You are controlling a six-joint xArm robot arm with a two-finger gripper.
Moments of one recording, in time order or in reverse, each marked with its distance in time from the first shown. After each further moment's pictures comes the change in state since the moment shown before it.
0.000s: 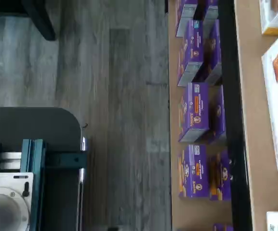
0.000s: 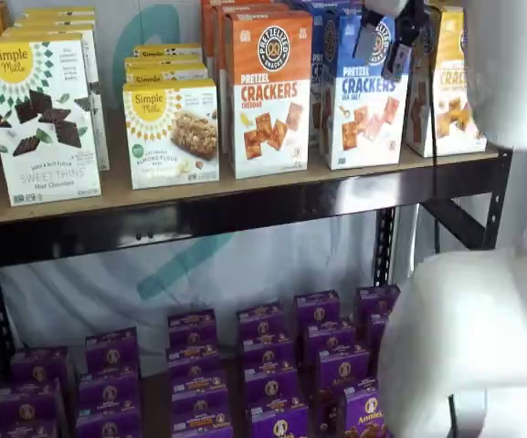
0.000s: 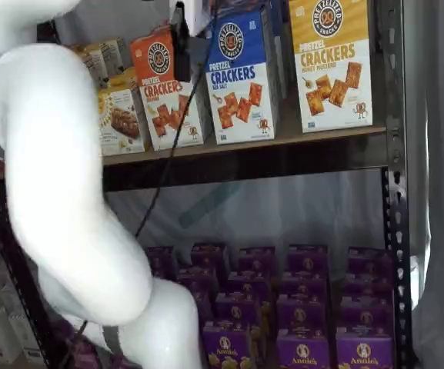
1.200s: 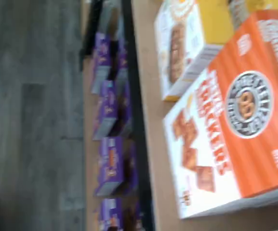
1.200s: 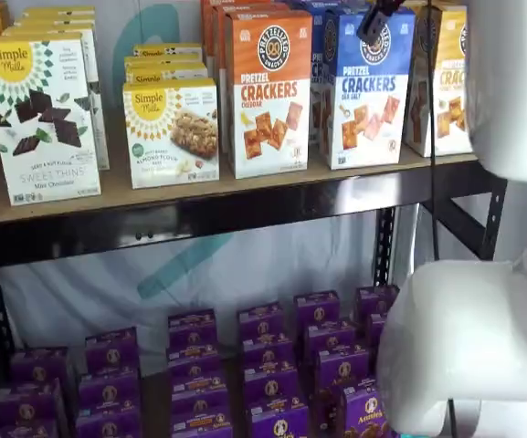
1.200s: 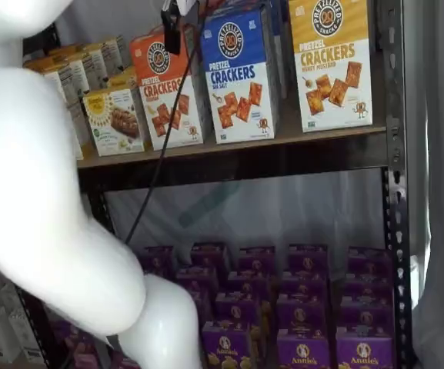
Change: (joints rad) arm -0.099 -0.109 0.079 0.236 -0.225 0.011
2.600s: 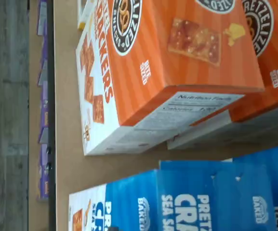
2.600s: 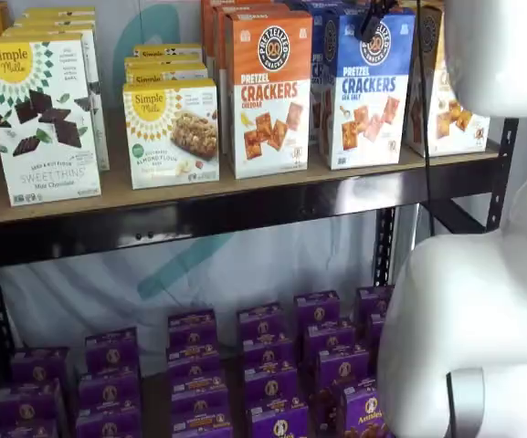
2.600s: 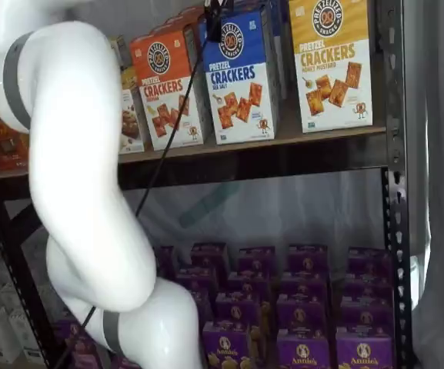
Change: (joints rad) arm 0.069 0.246 -0.157 -0.159 -0.192 -0.047
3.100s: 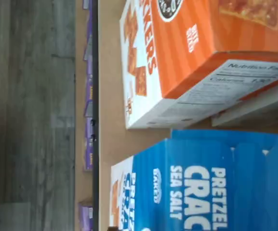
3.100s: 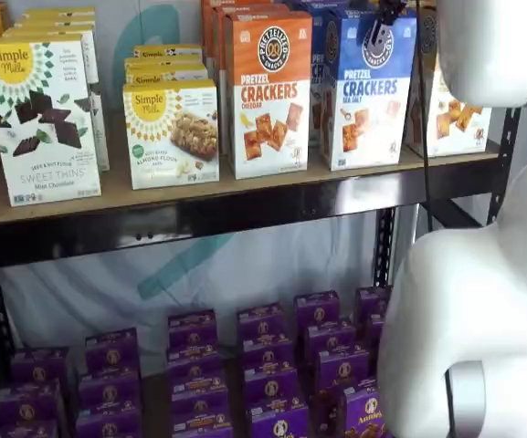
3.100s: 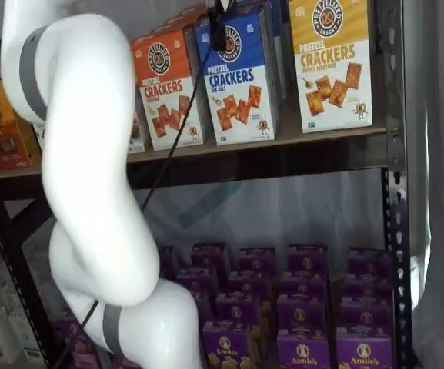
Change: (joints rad) arm 0.024 0.069 -0.093 -0.106 0.149 0.002
